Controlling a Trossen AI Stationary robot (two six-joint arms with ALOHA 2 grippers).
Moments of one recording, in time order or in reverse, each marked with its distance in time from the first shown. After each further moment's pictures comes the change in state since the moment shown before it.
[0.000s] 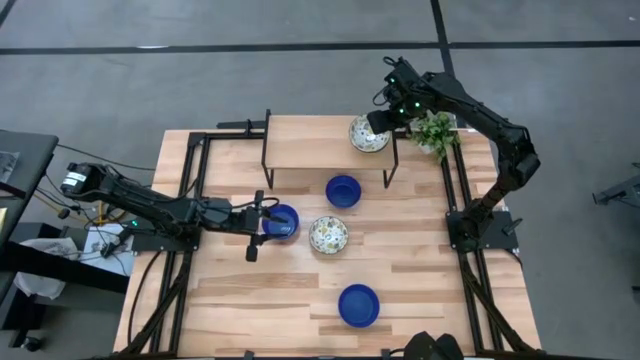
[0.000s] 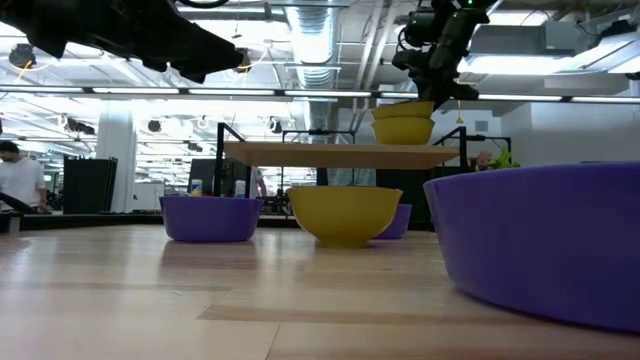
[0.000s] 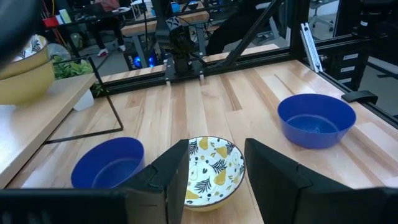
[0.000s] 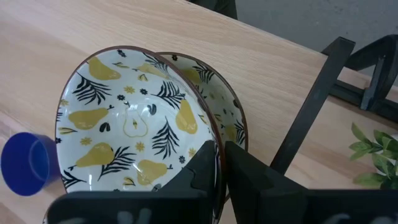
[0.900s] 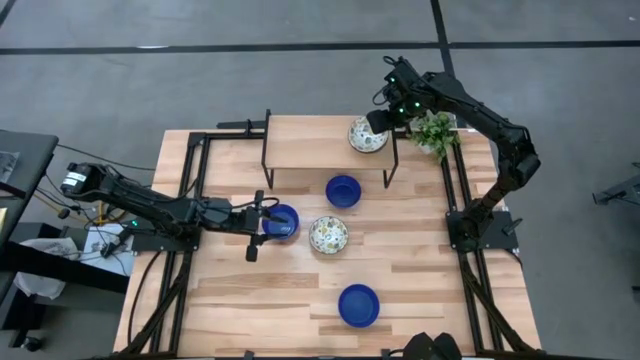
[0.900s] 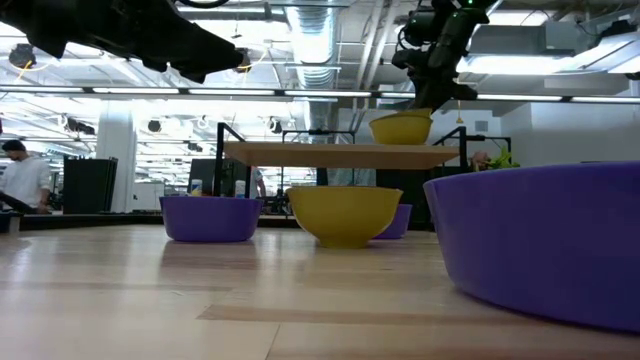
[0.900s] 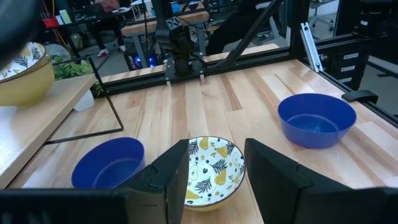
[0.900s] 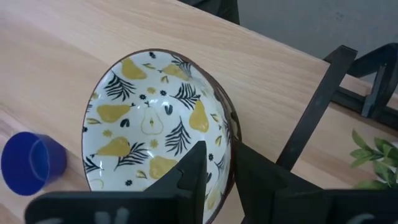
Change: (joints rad) left arm 0.000 0.000 0.000 0.000 0.000 0.003; right arm 0.002 0.000 0.000 0.015 0.000 -0.022
